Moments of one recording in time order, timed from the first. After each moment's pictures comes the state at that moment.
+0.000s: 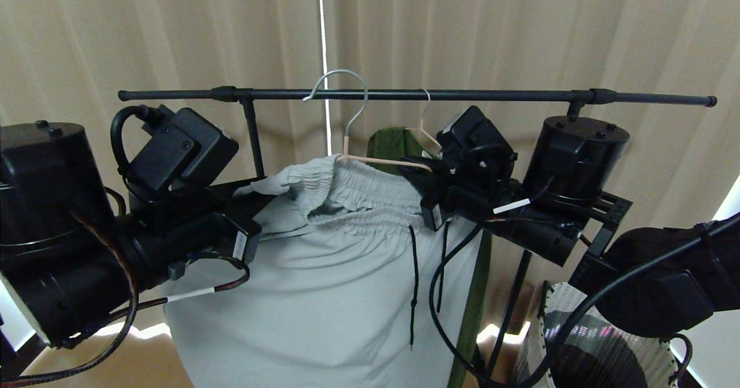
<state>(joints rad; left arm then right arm) -0.52 1.40 -0.67 -0.61 0.11 0.40 0.62 1.85 -0.95 -0.89 0.08 -0.34</state>
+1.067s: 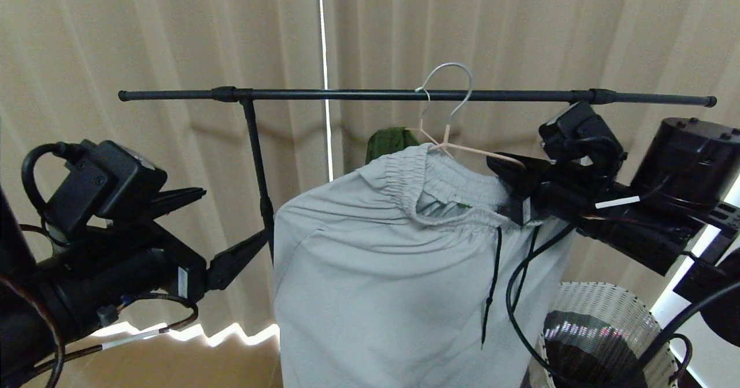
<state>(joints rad) -0.45 1.27 -0.49 -0.61 0.03 0.32 0.42 1.65 -0.73 -0.89 0.04 -0.33</state>
